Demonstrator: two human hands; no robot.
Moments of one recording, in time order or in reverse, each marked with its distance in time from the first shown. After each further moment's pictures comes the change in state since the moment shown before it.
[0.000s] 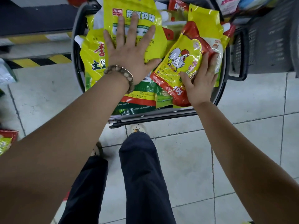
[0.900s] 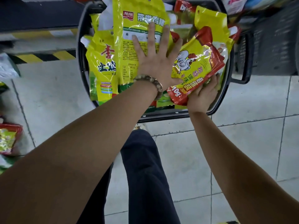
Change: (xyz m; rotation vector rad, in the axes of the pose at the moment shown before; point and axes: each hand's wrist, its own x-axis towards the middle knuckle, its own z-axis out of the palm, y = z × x) left_hand 0.004 0.054 0.004 0.130 -0.061 0.061; right_hand -0.017 0.008 0.021 0.180 0.248 0.234
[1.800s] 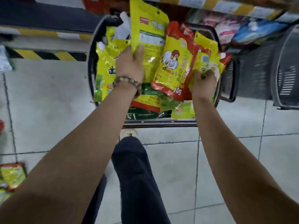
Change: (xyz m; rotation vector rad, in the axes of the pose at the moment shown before) left_hand -0.021 -0.066 -0.019 -1.088 0.355 -0.592; right_hand 0.047 -0.081 -0.017 -0.052 -0.060 0.122
